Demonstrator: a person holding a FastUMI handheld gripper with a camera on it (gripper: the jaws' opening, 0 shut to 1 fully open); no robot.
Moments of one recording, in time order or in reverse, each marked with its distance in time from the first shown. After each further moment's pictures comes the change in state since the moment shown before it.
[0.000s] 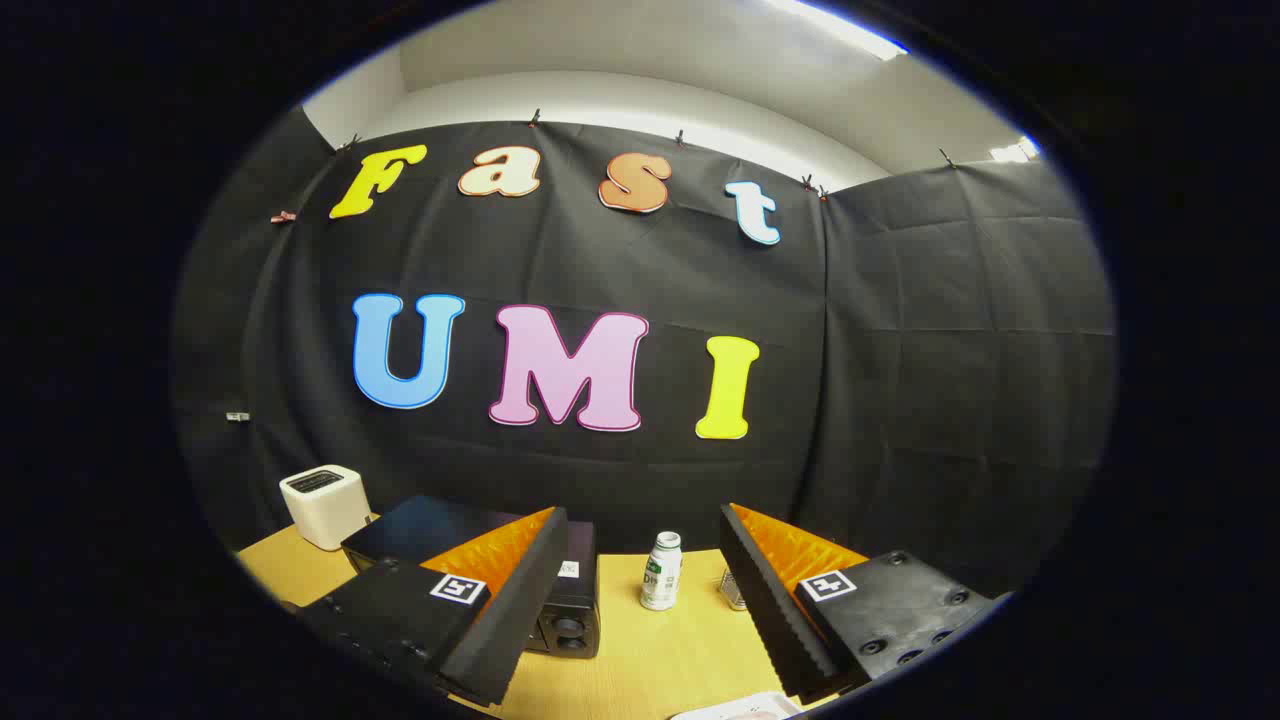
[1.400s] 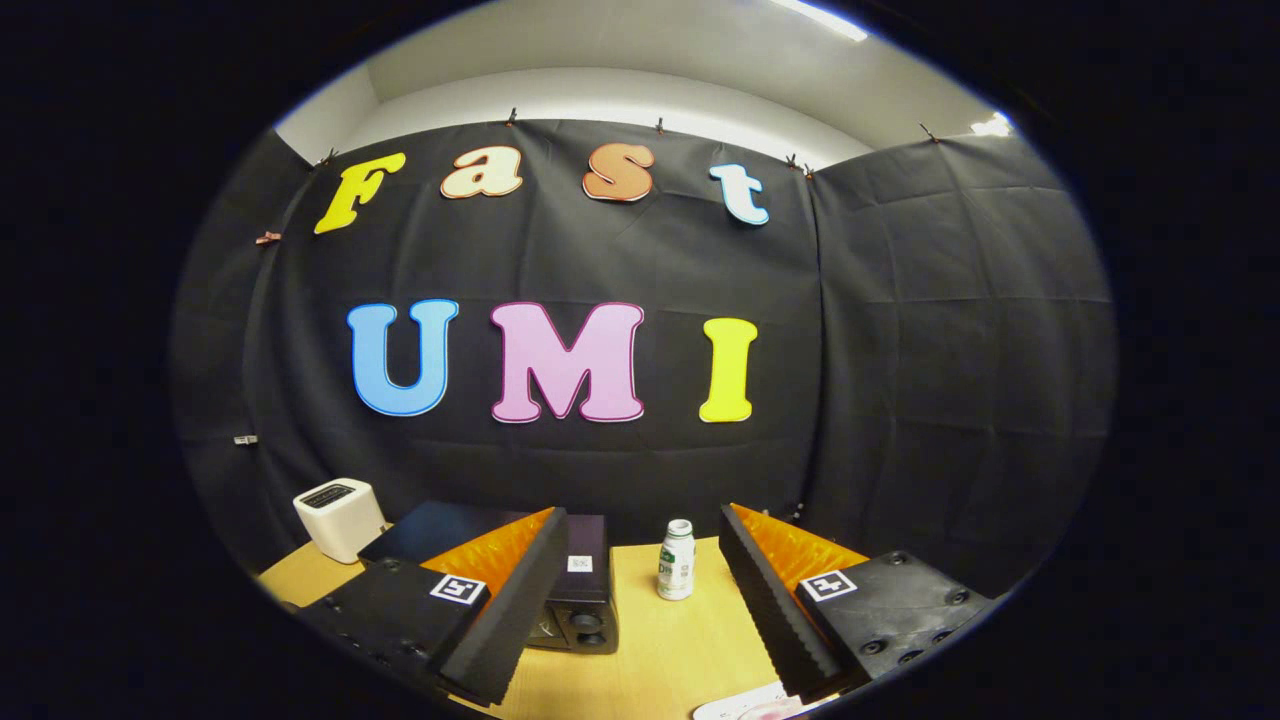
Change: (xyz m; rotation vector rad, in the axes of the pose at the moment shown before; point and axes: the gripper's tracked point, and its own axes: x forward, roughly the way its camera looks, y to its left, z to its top) arm 0.000 0.013 -0.009 0.085 0.055 0.010
